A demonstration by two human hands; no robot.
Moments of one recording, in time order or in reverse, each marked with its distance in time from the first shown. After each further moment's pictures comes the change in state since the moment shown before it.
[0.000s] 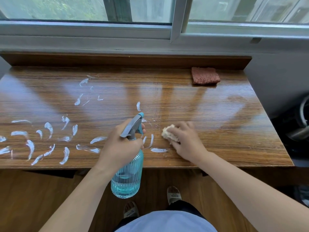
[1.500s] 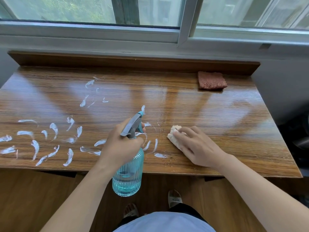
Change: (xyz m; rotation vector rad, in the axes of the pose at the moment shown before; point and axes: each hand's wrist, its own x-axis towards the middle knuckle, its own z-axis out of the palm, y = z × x) left_hand 0.015 0.001 -0.012 -0.028 0.051 -0.029; right_hand 0.003 0.027 -0.031 -0.229 -0.168 -0.348
